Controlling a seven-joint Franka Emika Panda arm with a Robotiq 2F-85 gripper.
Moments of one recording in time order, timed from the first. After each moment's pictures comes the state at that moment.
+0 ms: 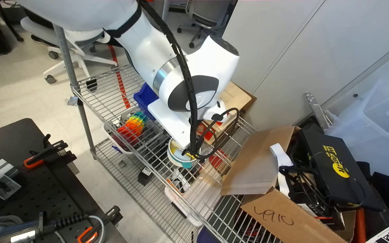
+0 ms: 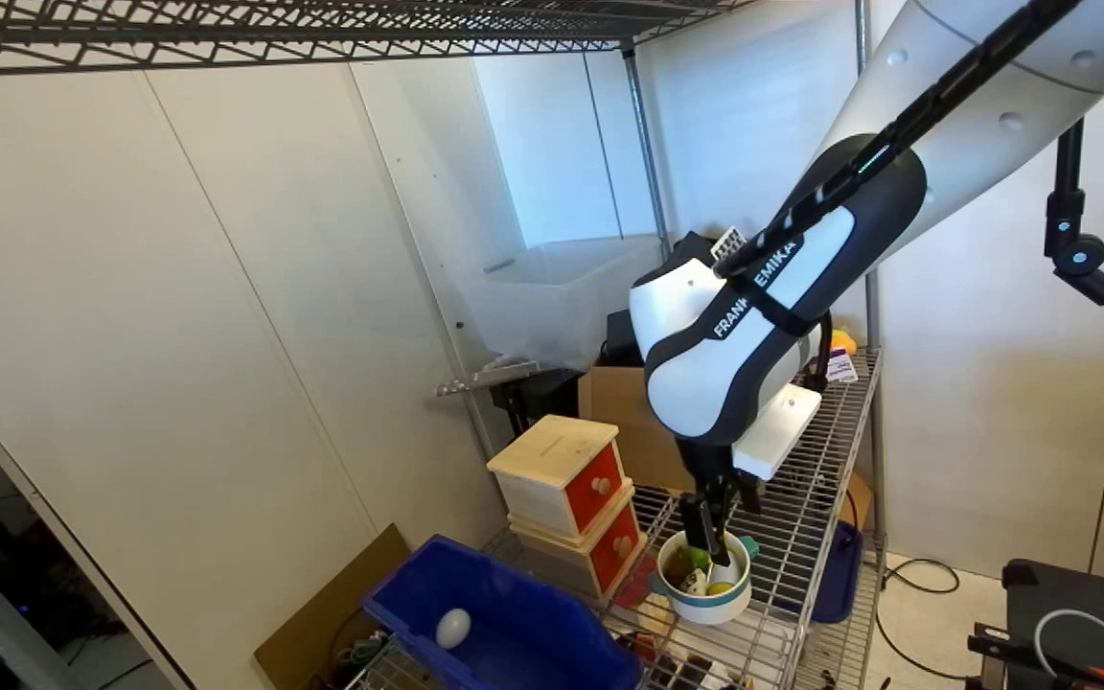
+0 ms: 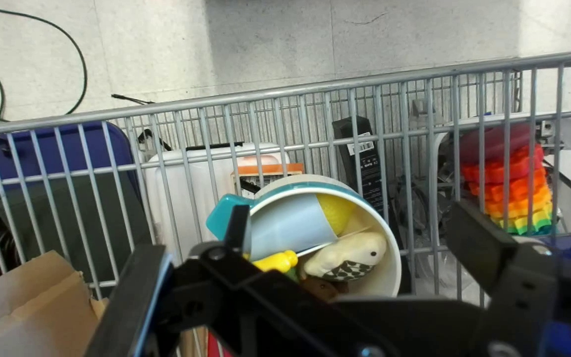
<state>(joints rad) -0.09 0.53 -0.04 -1.90 -0.02 2.32 -0.09</state>
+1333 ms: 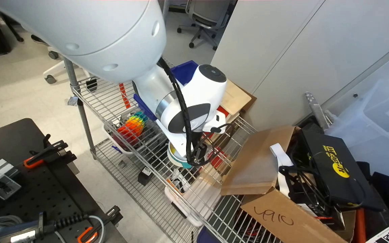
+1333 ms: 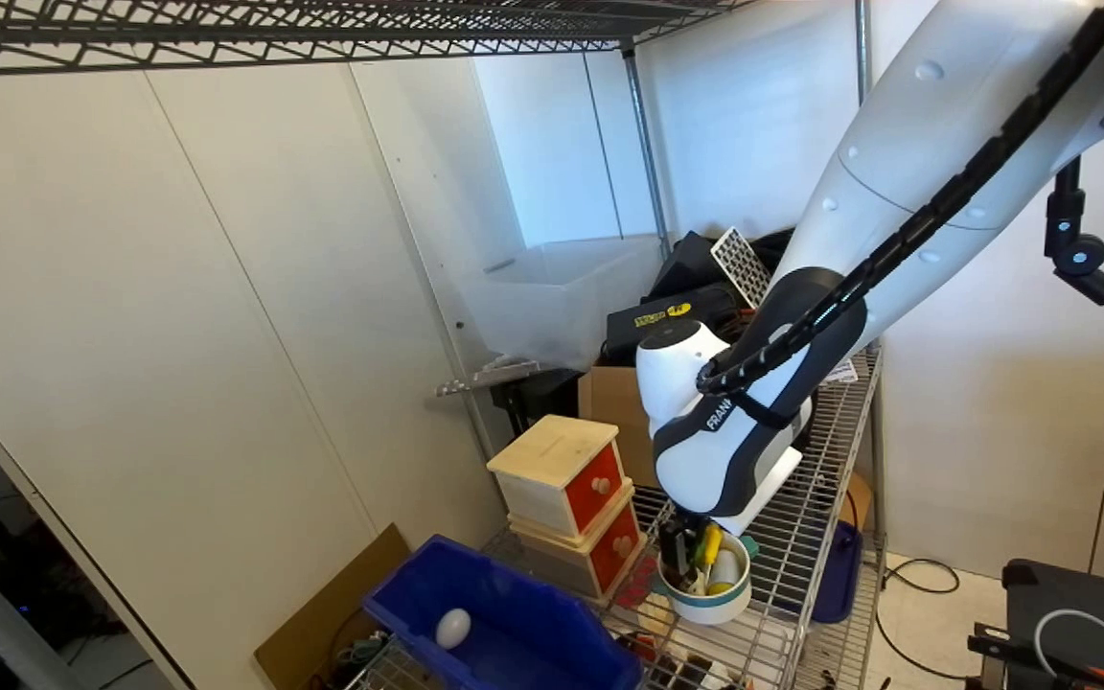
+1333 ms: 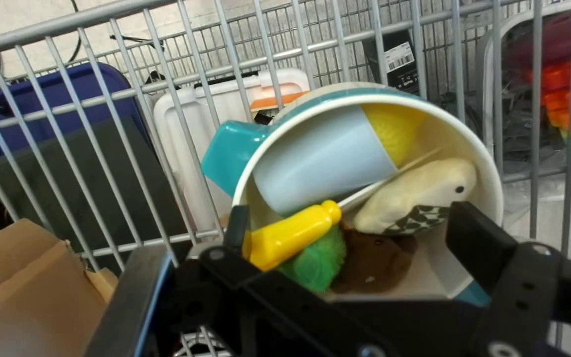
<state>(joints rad) -0.07 0.73 -0.08 -1.80 -0.03 2.59 0.04</state>
